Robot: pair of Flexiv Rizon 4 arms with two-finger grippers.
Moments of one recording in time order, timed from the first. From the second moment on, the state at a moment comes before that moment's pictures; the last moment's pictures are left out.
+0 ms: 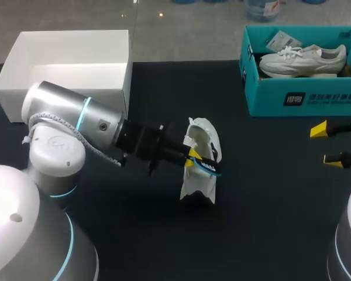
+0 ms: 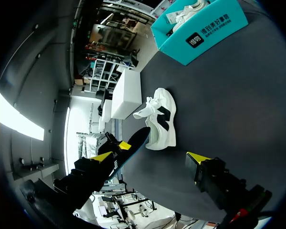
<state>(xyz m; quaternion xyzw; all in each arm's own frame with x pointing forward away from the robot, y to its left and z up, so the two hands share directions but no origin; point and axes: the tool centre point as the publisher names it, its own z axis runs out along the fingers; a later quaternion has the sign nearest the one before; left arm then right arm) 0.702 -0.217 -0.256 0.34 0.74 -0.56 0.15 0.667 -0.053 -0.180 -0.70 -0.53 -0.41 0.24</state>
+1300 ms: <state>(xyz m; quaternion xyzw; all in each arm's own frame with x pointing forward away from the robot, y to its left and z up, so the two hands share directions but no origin) 0.721 -0.219 -0.314 0.29 0.72 -0.60 0.17 0.667 -0.053 -0.180 -0.70 -0.53 -0.41 0.24</state>
